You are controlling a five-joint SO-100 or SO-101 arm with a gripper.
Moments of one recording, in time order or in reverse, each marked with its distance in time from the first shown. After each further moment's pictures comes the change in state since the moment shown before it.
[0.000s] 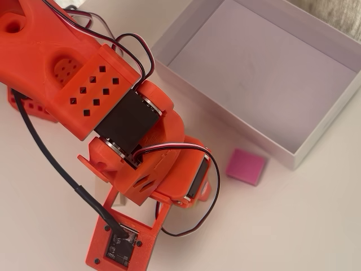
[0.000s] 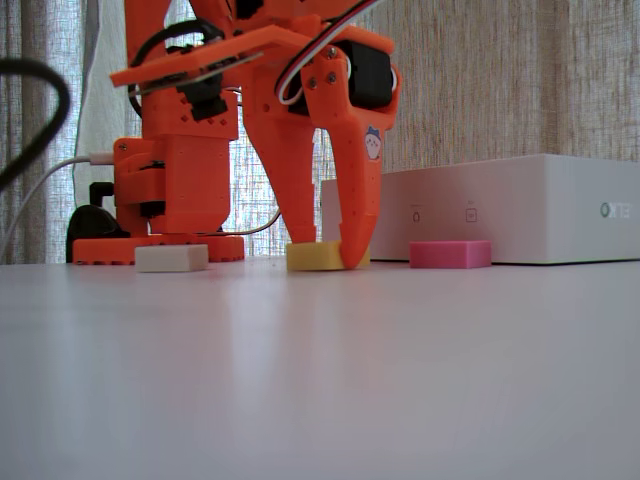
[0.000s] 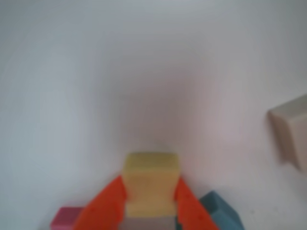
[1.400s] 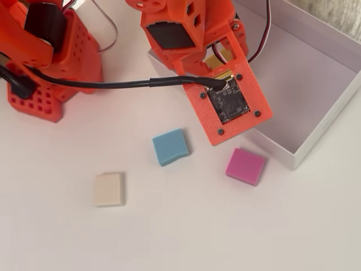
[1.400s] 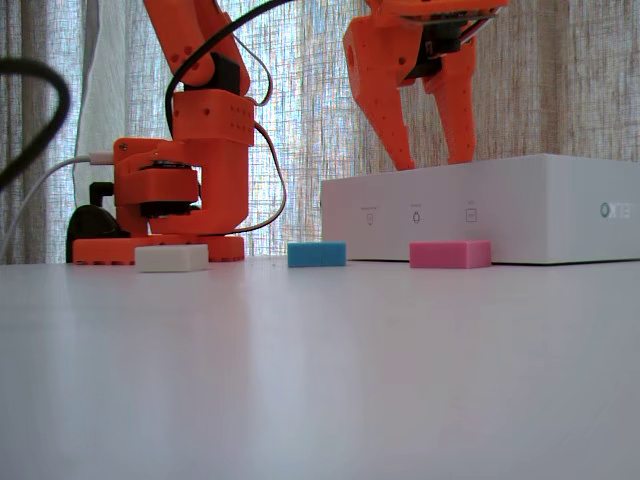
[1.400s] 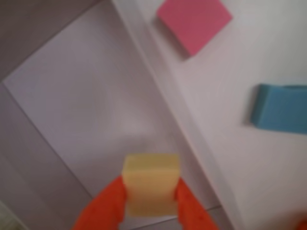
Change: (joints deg) arm -35.8 20.8 2.7 7.3 -11.3
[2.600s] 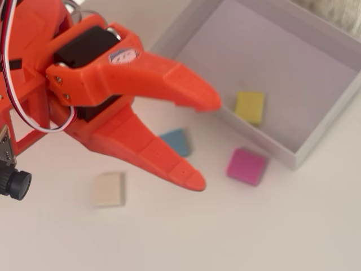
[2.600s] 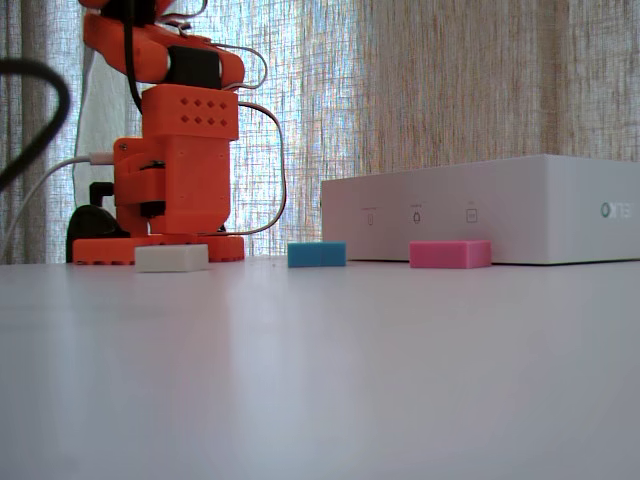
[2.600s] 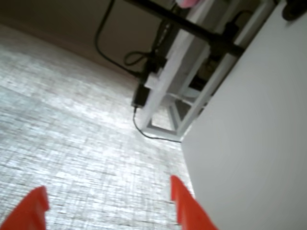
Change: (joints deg) arm 35.4 49.7 24.9 -44.7 4.0
